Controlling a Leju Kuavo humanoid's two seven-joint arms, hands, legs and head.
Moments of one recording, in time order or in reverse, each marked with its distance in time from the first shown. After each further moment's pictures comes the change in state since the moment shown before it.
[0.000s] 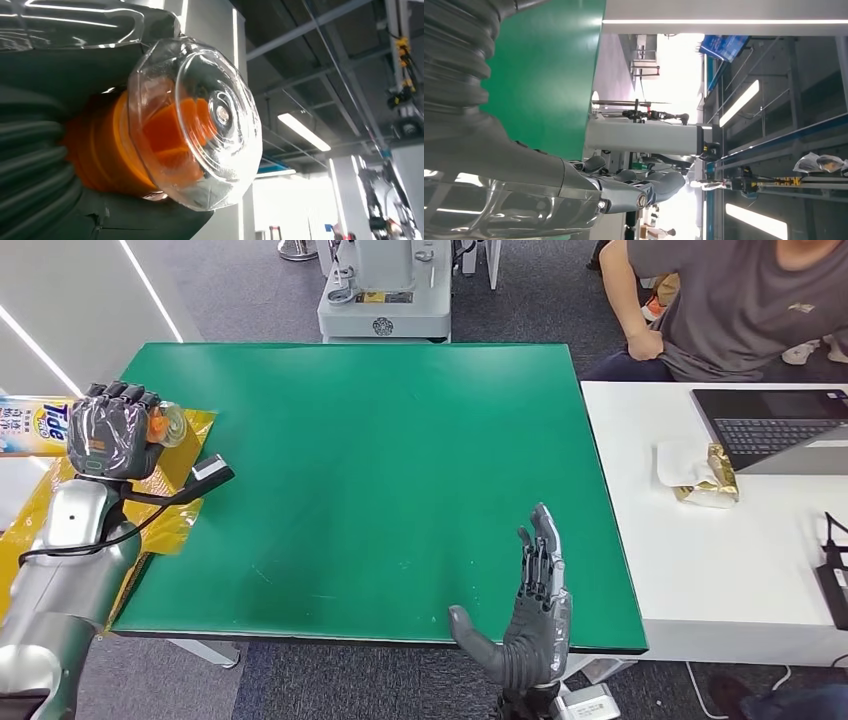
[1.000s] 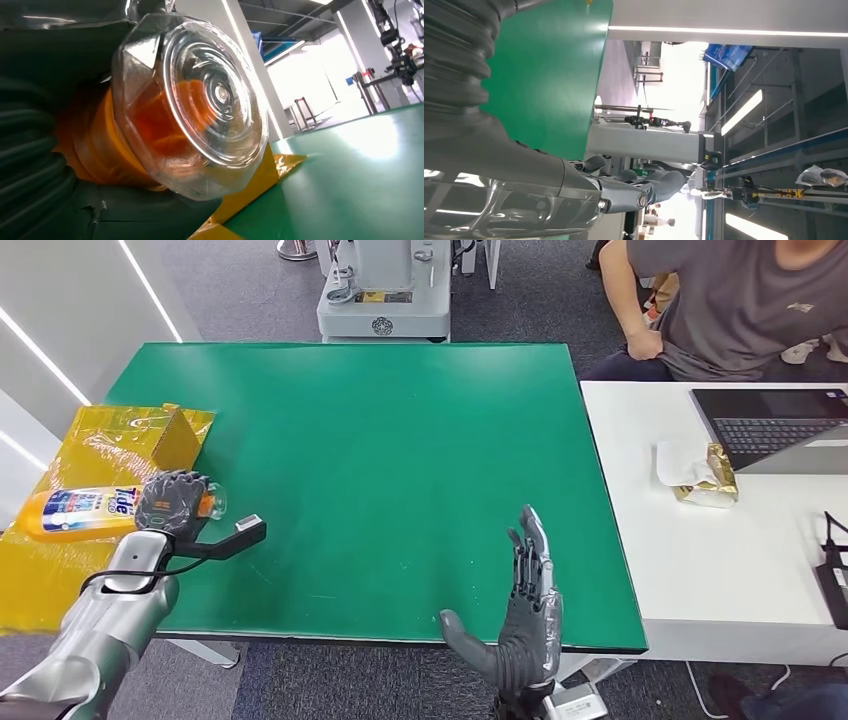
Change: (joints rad) left arm 0.029 -0.082 0.001 0.344 -0.162 -0.144 0.141; right arm -0.004 0.005 -0.002 0.028 0.023 0.034 0.000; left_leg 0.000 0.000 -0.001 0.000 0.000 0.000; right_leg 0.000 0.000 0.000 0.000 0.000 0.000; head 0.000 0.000
